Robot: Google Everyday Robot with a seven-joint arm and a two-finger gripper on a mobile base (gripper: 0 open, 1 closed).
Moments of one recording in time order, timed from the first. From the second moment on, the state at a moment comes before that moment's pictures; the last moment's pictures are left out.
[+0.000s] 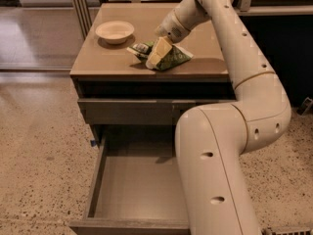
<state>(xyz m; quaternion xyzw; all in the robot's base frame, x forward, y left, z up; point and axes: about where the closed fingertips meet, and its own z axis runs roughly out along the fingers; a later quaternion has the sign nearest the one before) 0.774 -0.002 0.851 -0.62 0.69 0.23 0.29</state>
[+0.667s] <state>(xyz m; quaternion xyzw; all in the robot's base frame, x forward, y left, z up) 0.776 -0.001 0.856 -0.62 0.69 0.23 0.30</state>
